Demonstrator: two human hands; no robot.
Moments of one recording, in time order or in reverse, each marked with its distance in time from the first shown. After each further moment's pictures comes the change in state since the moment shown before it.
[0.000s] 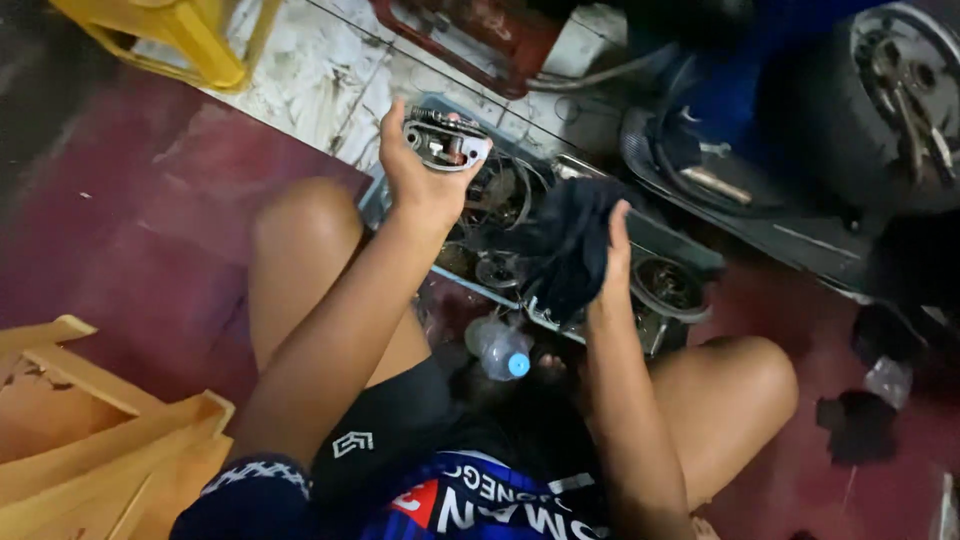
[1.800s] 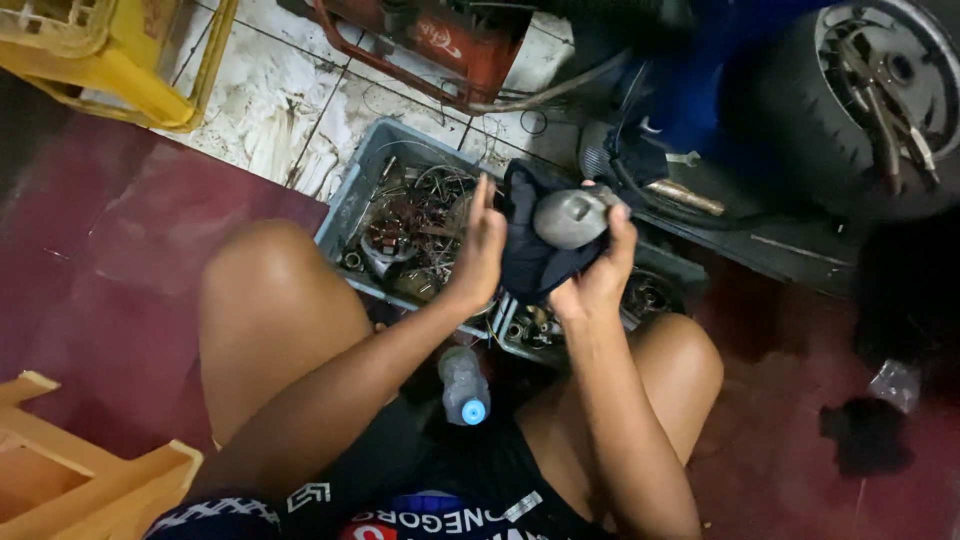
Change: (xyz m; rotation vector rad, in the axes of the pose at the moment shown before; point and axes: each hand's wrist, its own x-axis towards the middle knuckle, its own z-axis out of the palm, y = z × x) left_hand 0.011 -0.141 -0.059 1.345 -0.563 0.451; right_hand 0.047 0.026 -0.038 0.858 0.180 0.149
